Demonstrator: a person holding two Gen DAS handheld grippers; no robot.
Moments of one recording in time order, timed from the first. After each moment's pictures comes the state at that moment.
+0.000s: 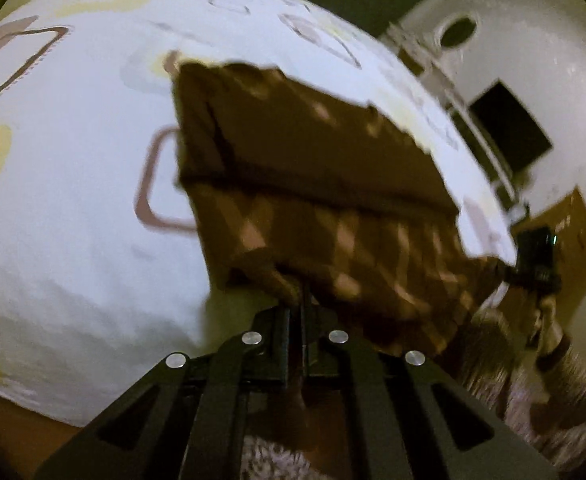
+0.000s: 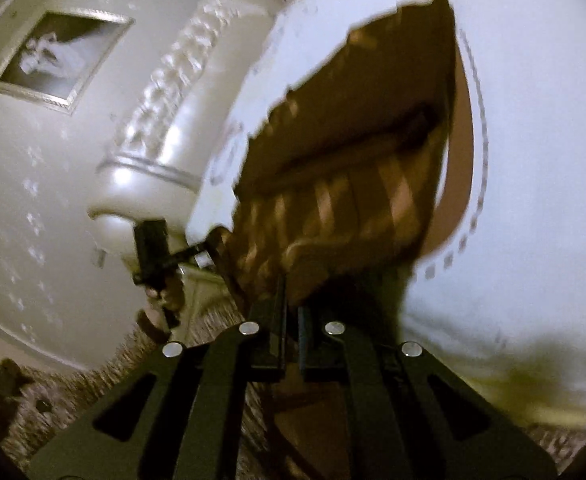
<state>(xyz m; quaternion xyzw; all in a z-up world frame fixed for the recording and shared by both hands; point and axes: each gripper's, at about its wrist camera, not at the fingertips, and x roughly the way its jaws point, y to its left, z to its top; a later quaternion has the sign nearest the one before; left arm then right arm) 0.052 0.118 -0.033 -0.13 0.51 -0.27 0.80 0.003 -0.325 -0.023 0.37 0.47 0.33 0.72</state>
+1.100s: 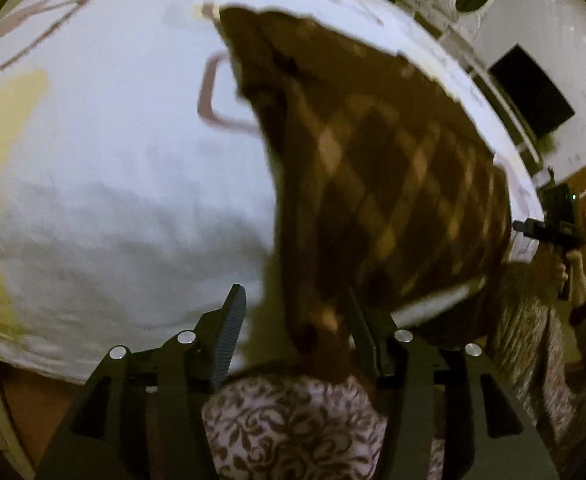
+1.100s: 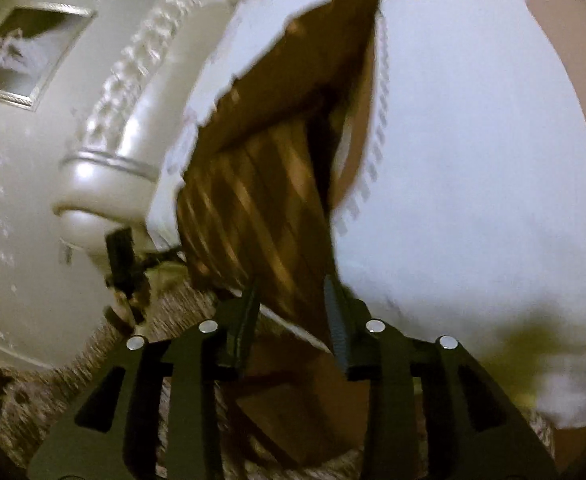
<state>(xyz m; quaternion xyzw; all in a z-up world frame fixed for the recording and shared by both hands) 0.022 0.133 -0.077 -0.06 0.57 -0.26 0.78 -0.015 -0.356 -0.053 0.32 0.55 0.28 0.72</state>
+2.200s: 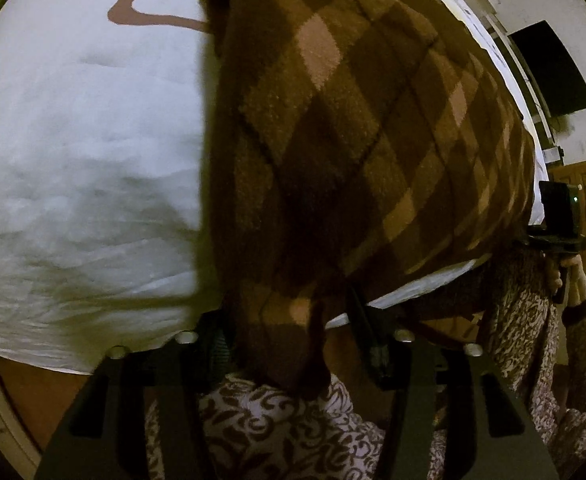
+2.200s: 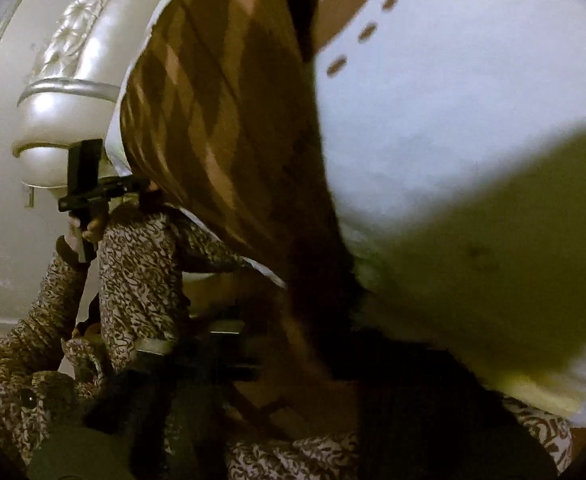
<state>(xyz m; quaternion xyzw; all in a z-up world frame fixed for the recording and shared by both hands) 0.036 0.092 -0.119 -0.05 0.67 -0.26 0.70 -0.024 -0.302 -0.106 0.23 0.67 0.29 0.65</state>
